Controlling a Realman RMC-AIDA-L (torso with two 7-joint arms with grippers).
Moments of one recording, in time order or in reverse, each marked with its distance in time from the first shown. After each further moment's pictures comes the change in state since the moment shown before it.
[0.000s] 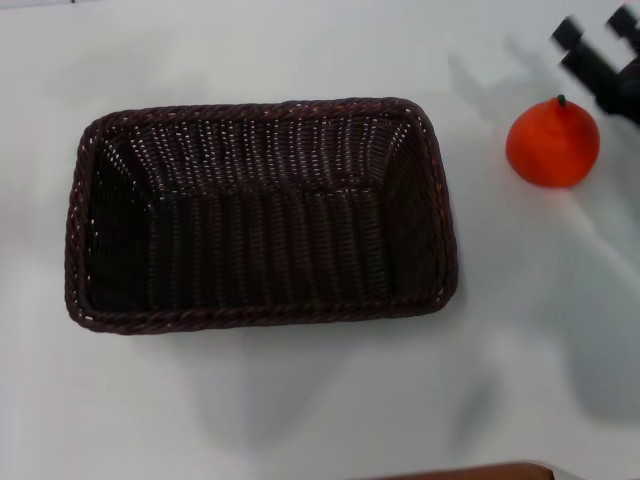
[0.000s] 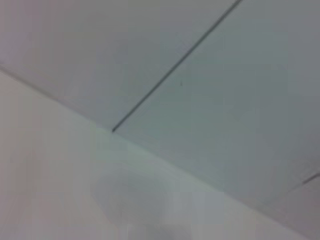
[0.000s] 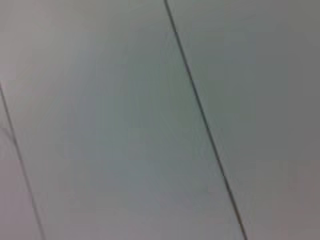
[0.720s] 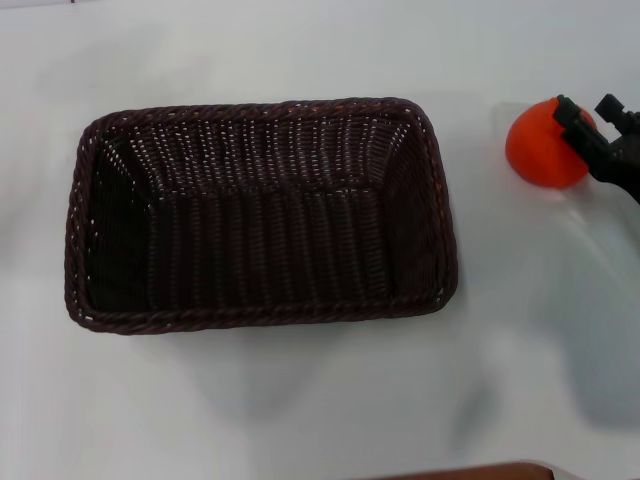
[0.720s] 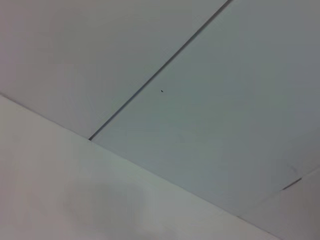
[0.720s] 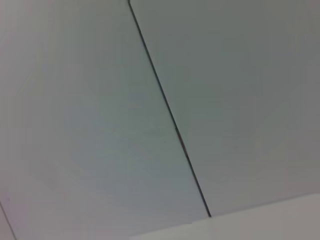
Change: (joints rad) left arm -0.076 0.010 -0.067 0.178 -0.034 0.028 0.140; right arm -0.018 0.005 0.015 -0.122 -0.007 -0.070 -0.009
